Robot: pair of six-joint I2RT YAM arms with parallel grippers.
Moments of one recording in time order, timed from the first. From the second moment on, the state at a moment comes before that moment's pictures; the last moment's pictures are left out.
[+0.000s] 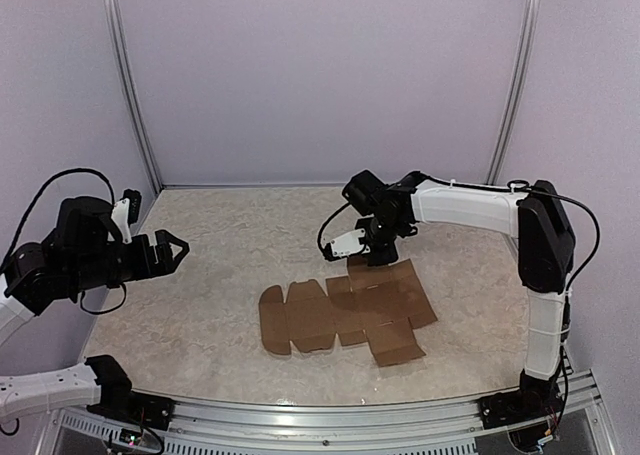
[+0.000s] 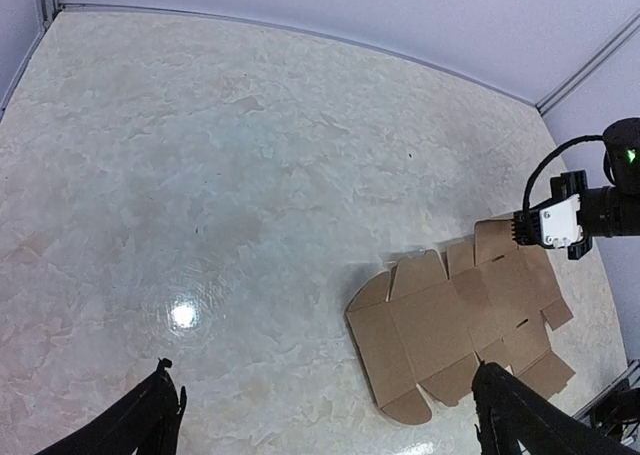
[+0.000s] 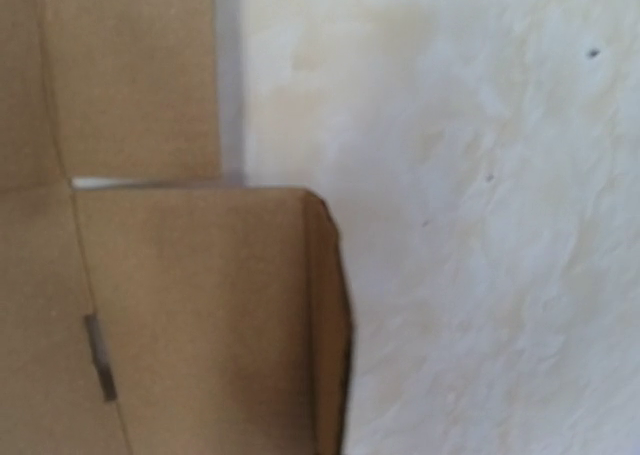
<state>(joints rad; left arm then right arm) -0.65 0.68 0.86 -0.76 -0.21 -0.60 0.77 2.02 1.64 -0.79 0.20 -1.06</state>
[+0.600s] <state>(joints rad) -0.65 0.70 0.87 -0.76 -0.21 -0.55 0.77 1.77 1.51 -0.62 0.18 -0.94</state>
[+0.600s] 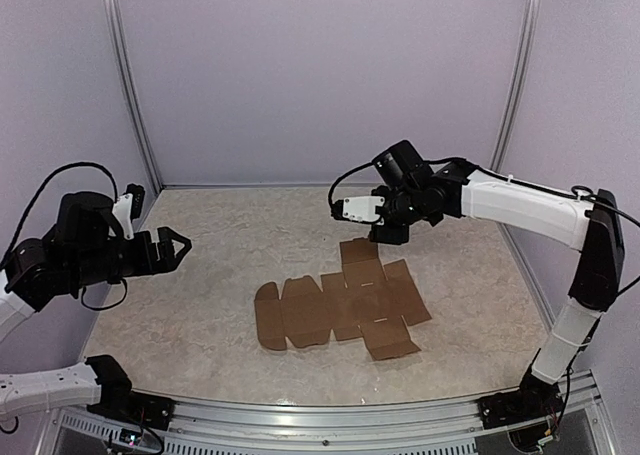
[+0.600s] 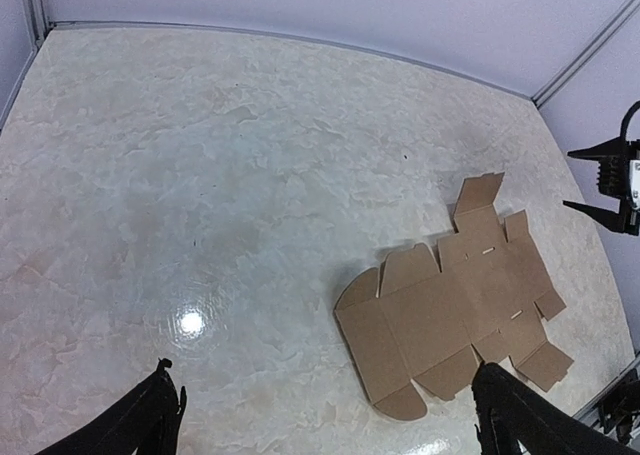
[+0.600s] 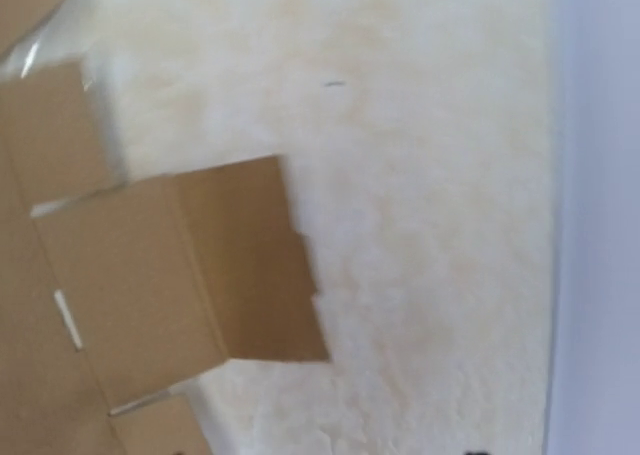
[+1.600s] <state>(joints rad) -0.67 0.94 0.85 -0.50 -0.06 -0.47 0.46 1.39 0.72 -0.26 -0.27 0.48</state>
